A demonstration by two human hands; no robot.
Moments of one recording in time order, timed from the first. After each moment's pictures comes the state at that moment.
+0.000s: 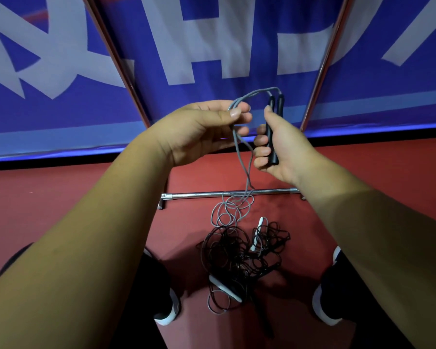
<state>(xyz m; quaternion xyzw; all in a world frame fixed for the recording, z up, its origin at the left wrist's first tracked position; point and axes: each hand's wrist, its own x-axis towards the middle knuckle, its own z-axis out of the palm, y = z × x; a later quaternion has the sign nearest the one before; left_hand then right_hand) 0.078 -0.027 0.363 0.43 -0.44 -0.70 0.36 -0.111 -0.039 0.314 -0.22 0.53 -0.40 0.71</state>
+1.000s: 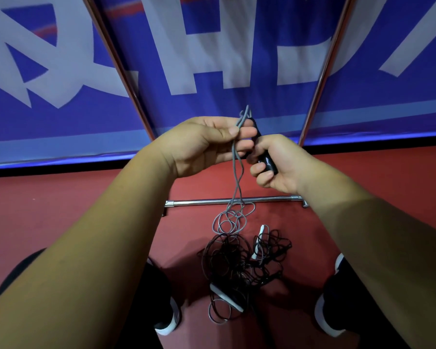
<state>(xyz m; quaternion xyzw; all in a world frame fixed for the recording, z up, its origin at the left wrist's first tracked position) 0.076 -0.029 0.357 0.42 -0.41 -0.72 0.35 -0.116 -0.041 0.312 -0.30 0.50 -0.28 0.76</state>
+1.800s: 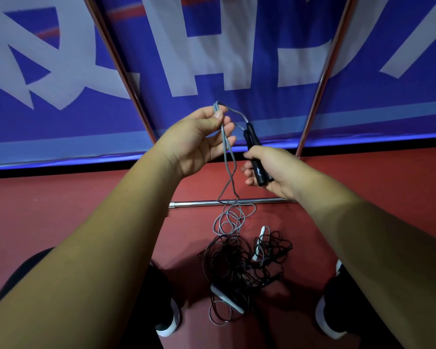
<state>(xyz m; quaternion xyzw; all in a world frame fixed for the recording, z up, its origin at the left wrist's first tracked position) 0.079 -0.040 0.350 0.44 -0.31 -0.69 0.48 -0.104 -0.038 0.294 -0.33 0.56 -0.32 0.68</state>
